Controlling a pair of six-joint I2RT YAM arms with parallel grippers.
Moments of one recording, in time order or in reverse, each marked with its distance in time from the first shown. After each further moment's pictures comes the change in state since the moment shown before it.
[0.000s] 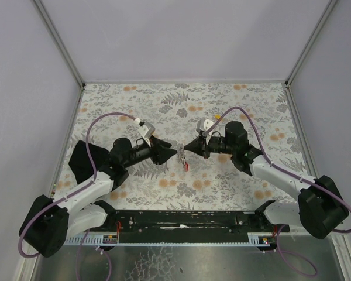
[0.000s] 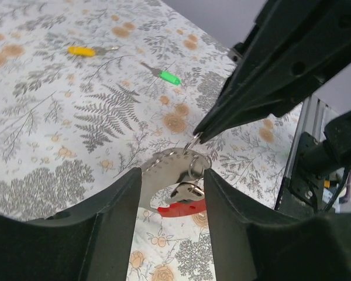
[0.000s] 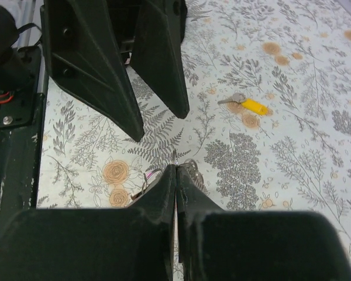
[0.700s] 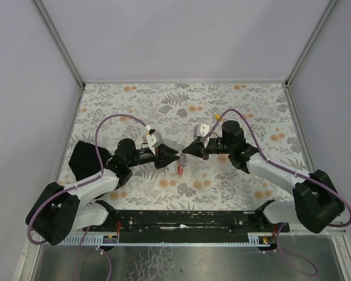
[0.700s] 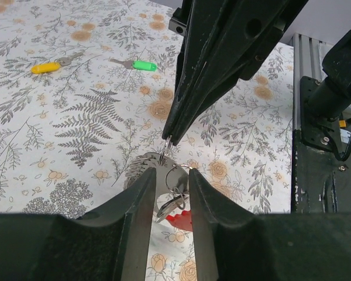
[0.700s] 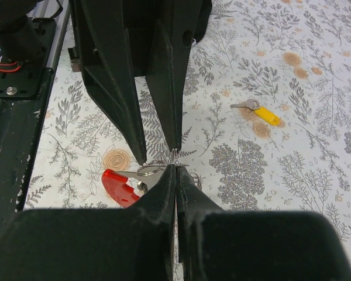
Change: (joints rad) left arm 0.000 0.130 -0.031 0.179 0.219 0.237; right arm 0.000 0.065 0.023 -0.019 -0.114 -0.170
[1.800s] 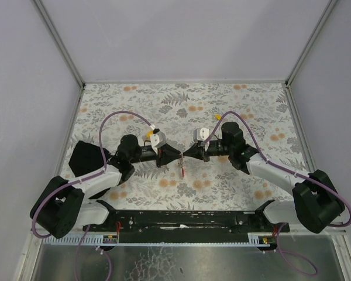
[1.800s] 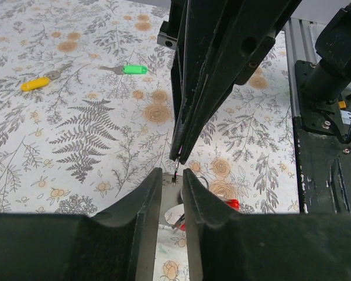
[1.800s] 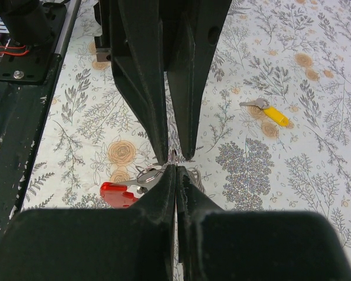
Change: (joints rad) left arm 0.006 0.070 0.055 0.002 0.097 0.102; right arm 0.000 0.000 -0.015 -0.028 -0.045 -0.075
